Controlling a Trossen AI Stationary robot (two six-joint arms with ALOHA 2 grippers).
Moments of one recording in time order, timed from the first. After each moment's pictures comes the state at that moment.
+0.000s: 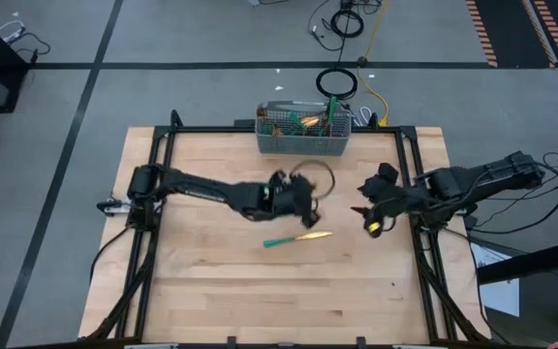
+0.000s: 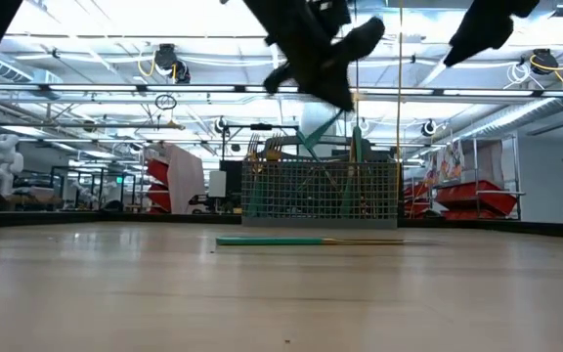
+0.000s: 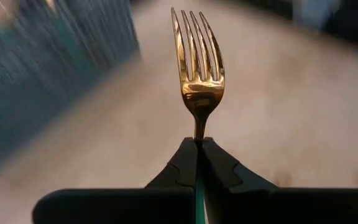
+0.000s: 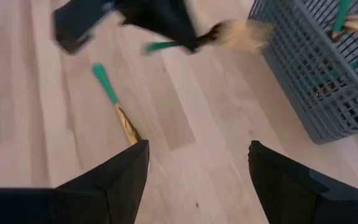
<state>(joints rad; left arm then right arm) -0.08 1.98 1.60 -0.44 -0.53 -0.47 0.28 1.01 1.03 -0.95 0.44 0.48</state>
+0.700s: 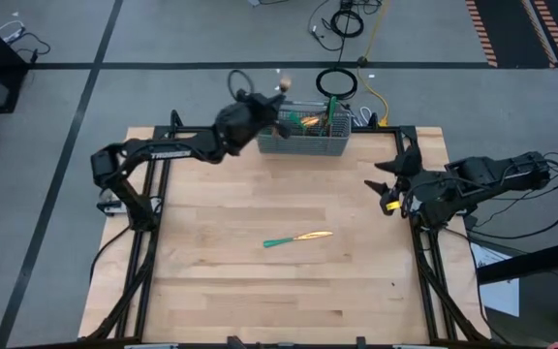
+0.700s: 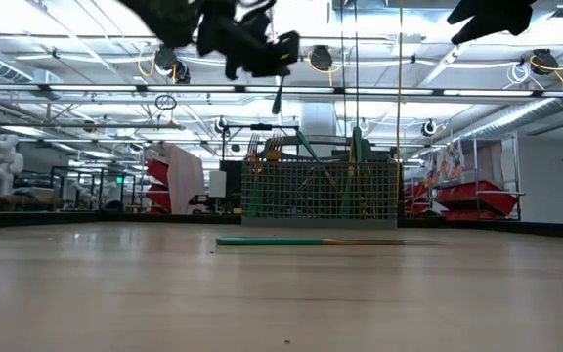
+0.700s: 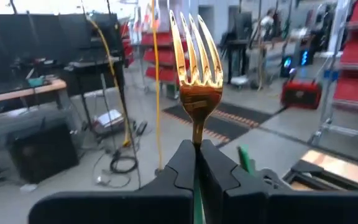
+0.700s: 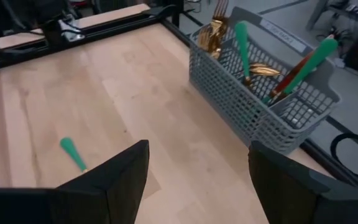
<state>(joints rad) 0.38 1.67 1.25 0.43 -0.48 0.09 0.28 0.79 1.03 -0.96 0.68 0.56</state>
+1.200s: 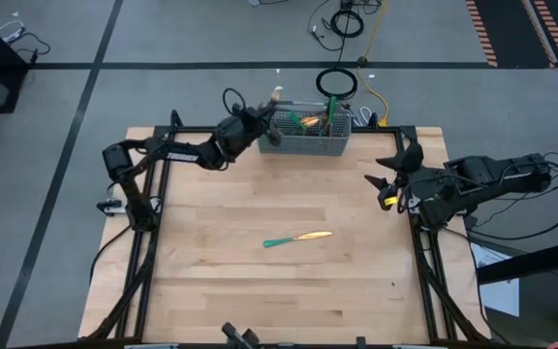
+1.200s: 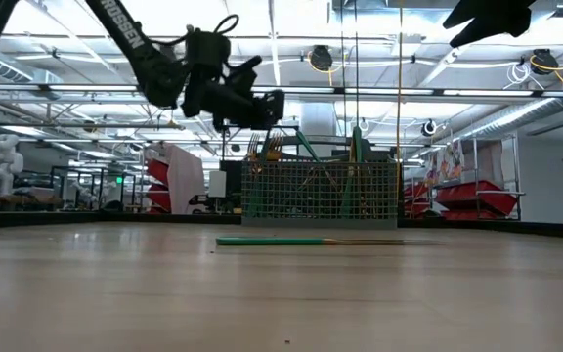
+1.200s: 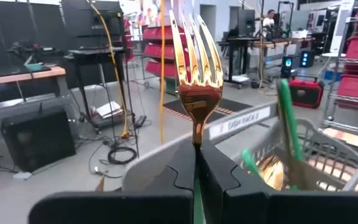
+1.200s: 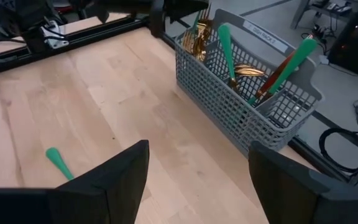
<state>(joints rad) 0.50 1.77 0.94 0.85 -0.36 0.06 0.24 0.80 1.03 -0.95 0.71 0.56</state>
